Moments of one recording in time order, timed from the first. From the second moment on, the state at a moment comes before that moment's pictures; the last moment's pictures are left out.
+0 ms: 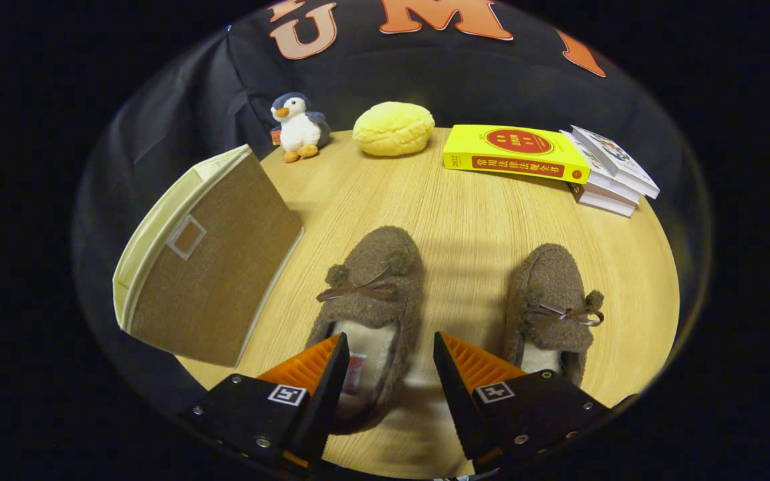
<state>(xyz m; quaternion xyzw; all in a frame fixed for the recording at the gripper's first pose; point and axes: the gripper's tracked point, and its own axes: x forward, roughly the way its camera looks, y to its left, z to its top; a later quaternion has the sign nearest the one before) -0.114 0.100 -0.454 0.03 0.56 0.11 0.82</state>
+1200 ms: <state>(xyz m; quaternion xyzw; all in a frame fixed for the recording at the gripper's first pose) -0.071 0.108 -0.429 0.08 0.53 0.03 0.84</state>
